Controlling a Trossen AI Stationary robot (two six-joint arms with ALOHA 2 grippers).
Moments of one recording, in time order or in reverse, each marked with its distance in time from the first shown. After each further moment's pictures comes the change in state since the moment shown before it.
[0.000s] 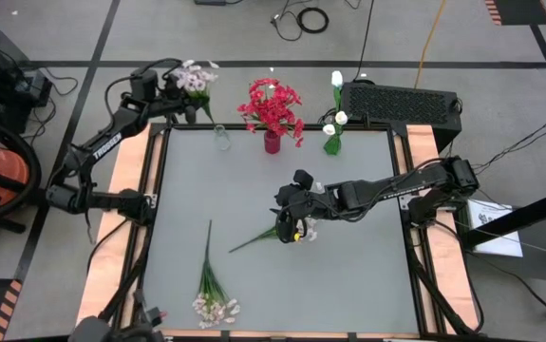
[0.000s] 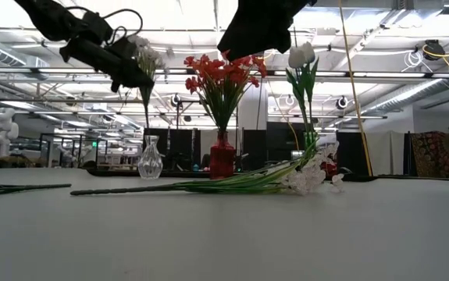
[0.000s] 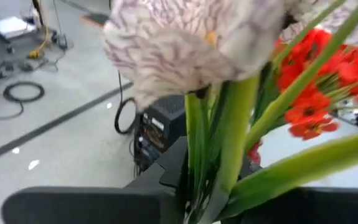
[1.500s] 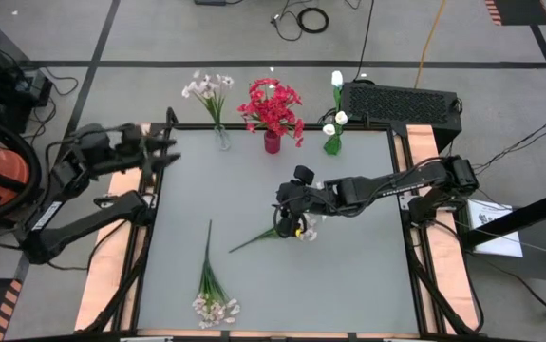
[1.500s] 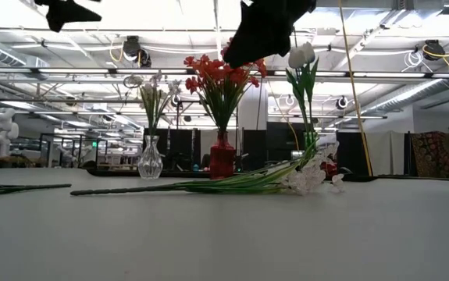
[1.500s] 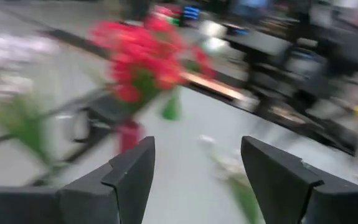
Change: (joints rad) left arm -0.480 -0.784 -0.020 -0.614 -0.311 -0.217; right arm -0.033 0.000 0.000 -0.046 -0.004 -0.068
